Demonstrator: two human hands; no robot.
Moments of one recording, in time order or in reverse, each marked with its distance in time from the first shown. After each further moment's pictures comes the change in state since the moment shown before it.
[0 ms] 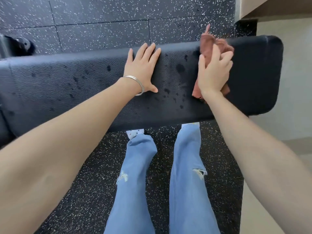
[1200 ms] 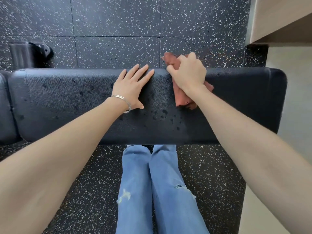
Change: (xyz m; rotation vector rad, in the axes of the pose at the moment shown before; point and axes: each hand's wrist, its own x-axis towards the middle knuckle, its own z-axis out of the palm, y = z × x) left_hand -0.008 -0.026 -0.004 0.056 -0.041 -0.096; right_hand 0.049 -0.080 -0.003 -0.037 -0.332 -0.369
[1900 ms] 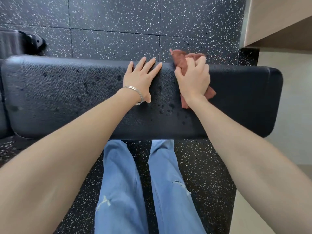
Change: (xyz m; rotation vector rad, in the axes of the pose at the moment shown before) left_hand 0.001 0.002 0.002 -0.078 -0.007 -0.007; right_hand -0.040 -0.010 0.025 -0.043 0.218 0.074
